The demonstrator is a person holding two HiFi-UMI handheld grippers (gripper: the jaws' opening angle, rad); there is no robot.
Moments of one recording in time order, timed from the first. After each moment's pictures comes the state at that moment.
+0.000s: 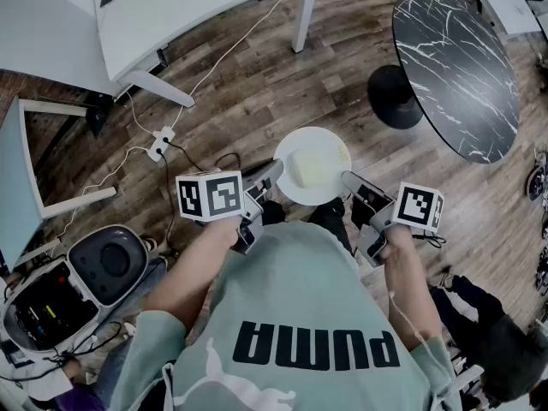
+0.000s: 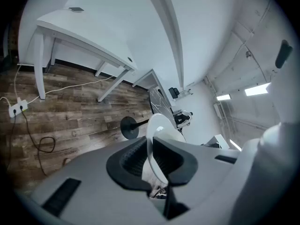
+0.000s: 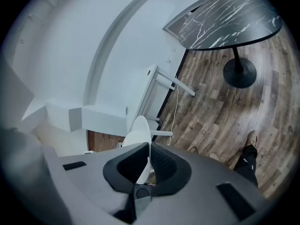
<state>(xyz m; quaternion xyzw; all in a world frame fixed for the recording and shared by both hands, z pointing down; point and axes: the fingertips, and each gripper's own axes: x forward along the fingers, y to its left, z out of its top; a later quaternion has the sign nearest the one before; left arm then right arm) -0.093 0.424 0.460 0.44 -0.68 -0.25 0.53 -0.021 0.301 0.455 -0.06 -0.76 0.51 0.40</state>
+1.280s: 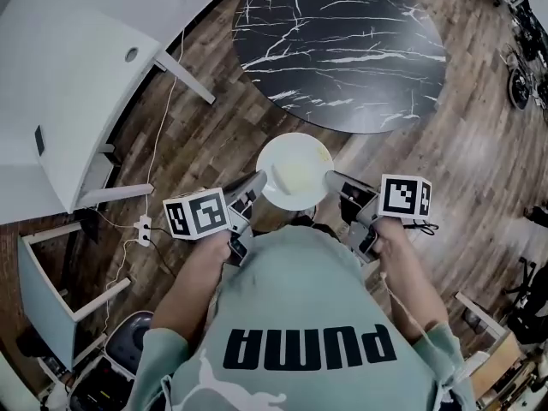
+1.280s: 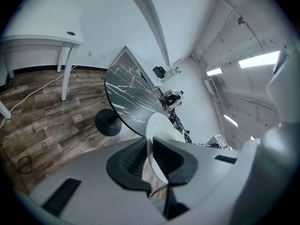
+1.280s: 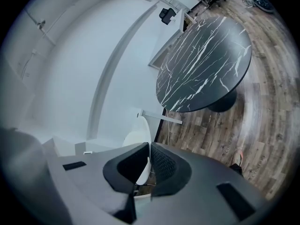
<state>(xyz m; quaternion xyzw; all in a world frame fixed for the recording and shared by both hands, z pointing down) -0.034 0.103 0.431 0.53 -0.64 -0.15 0.54 0.060 0.008 0.430 0.01 -0.76 0.59 0.27</state>
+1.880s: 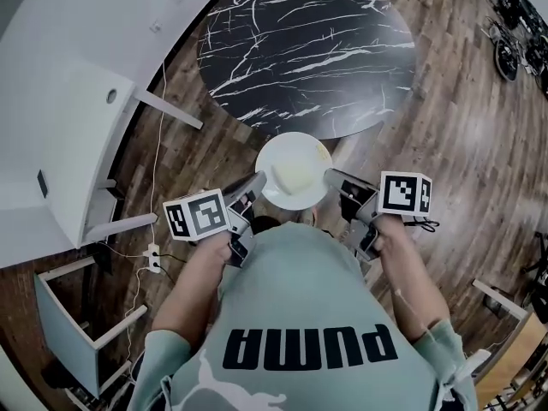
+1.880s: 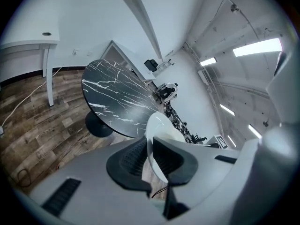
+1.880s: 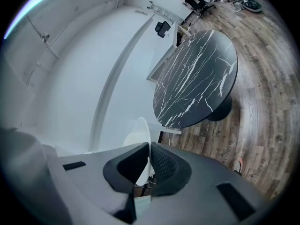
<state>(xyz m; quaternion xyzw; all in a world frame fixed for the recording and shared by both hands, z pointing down) 0.002 0.021 0.421 0.57 -0.62 -0.11 0.54 0.106 -0.064 0.423 0.05 -0.76 0.61 0.21</state>
